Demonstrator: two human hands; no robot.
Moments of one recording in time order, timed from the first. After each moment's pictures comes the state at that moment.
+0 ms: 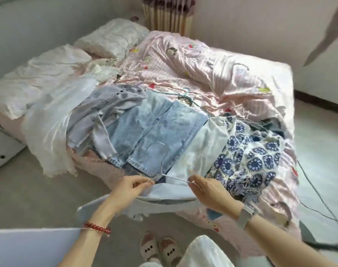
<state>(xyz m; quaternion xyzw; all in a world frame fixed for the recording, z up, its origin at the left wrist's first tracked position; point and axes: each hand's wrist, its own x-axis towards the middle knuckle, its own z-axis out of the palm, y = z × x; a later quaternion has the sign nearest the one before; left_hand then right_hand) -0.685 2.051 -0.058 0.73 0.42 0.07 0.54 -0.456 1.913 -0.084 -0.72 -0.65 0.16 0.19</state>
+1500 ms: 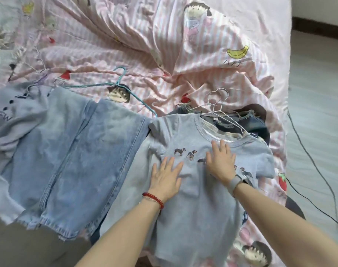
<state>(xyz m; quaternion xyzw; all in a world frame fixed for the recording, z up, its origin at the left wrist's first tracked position) -0.235 2.074 -0.251 0.89 0.28 -0.27 0.22 -0.074 1.977 -0.257 -0.91 -0.26 0.30 0.08</state>
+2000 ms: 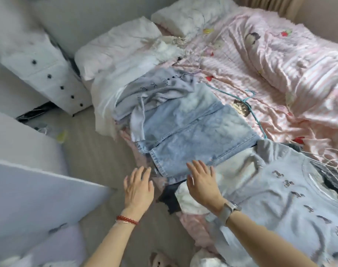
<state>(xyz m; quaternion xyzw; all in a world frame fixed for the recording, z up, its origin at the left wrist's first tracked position) -0.582 2.040 -0.138 0.69 0.71 -0.04 0.12 -0.382 2.038 -0.146 -0.66 -0.70 0.25 0.06</state>
